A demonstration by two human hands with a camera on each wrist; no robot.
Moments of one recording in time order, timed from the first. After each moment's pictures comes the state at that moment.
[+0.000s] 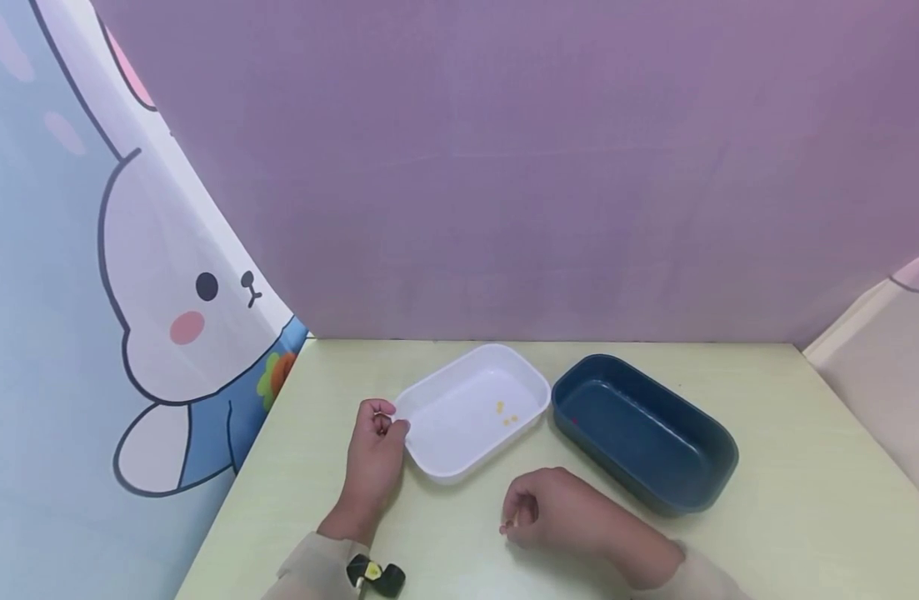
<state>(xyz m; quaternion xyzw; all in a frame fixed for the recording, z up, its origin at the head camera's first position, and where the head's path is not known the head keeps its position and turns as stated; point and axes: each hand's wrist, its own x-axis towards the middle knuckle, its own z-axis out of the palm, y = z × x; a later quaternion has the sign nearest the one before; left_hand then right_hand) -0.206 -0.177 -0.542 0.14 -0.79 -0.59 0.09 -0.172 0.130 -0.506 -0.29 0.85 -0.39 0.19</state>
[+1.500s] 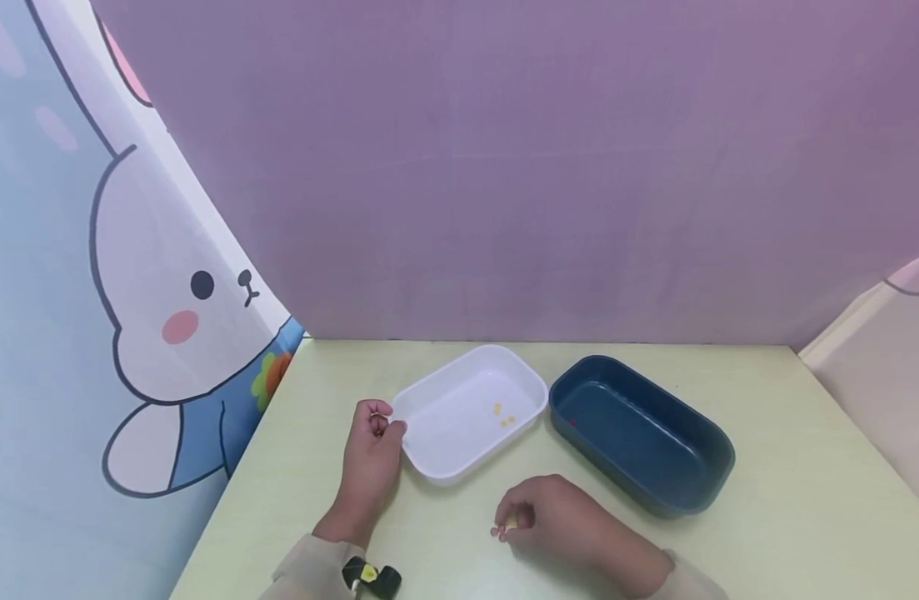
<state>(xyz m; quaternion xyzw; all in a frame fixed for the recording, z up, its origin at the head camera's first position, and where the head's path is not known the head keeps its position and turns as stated) -0.202 -0.176 -0.538 0.13 -0.79 -0.59 0.09 -0.167 0.130 -0.524 -0.29 0.87 -0.37 0.14</state>
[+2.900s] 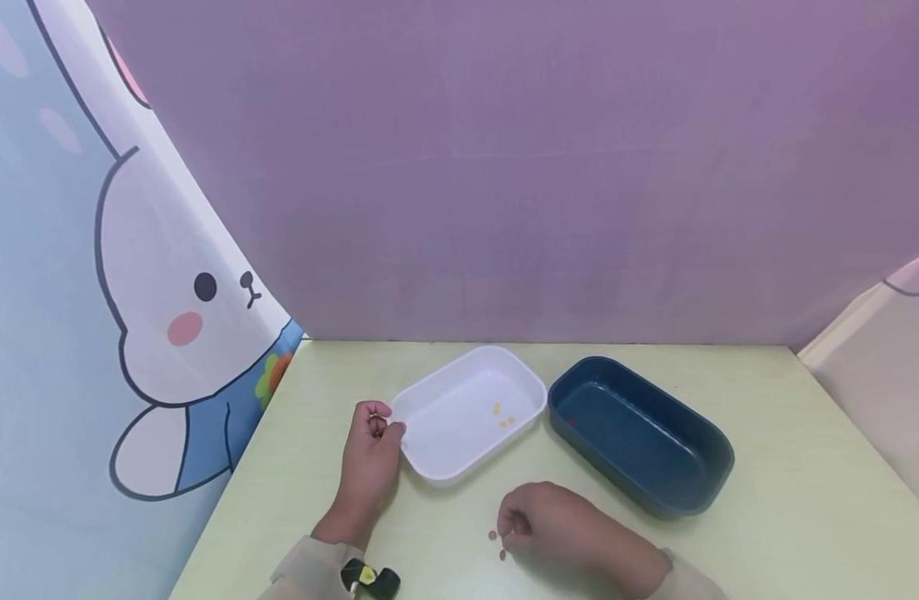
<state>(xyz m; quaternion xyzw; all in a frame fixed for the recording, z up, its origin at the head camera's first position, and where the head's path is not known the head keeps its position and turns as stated) -0.203 -0.177 -0.540 0.14 -0.79 -0.59 0.09 -0.161 0.128 -0.520 -0.30 0.88 -0.33 0.18</state>
